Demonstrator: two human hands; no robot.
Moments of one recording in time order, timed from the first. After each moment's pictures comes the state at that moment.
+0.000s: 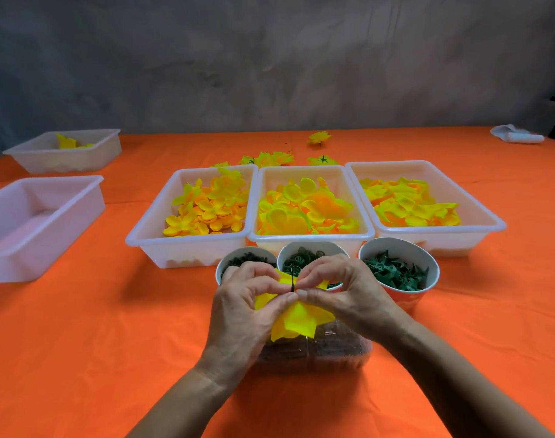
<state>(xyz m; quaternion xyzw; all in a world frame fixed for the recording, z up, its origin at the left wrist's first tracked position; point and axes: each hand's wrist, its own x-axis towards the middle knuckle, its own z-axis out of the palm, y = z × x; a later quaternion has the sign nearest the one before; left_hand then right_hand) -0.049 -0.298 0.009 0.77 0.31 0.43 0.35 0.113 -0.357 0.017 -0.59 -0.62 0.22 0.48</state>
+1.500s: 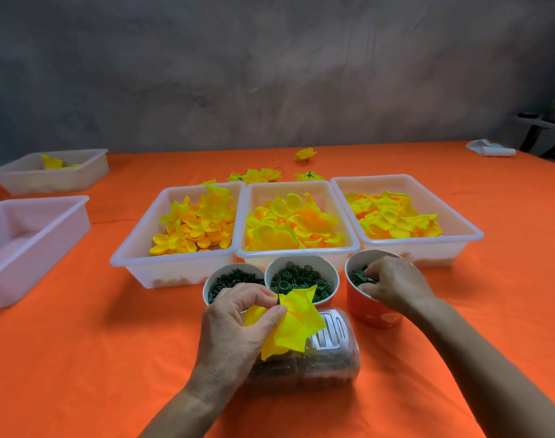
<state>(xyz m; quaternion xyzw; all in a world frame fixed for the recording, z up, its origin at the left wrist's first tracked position) -0.044 -0.295 -0.001 0.73 0.30 0.46 0.40 0.207 -0.360 0.008 -0.88 -0.46 0.03 0.11</state>
